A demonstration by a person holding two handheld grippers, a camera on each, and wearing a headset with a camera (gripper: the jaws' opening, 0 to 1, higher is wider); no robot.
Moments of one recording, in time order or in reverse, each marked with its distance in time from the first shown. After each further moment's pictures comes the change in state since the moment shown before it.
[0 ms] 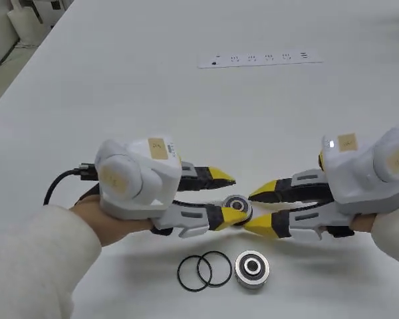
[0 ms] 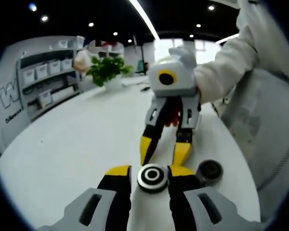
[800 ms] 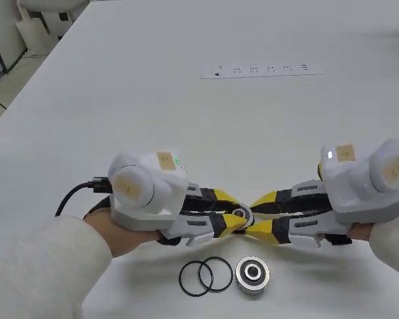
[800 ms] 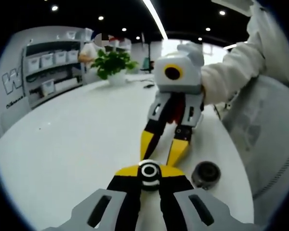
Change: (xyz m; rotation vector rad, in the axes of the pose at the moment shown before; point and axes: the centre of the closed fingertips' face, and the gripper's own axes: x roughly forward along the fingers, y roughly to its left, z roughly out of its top) left arm 0.001 -0.006 -0.009 -0.096 0.014 0.009; right arm -0.002 0.001 0.000 -0.006 0.002 -0.003
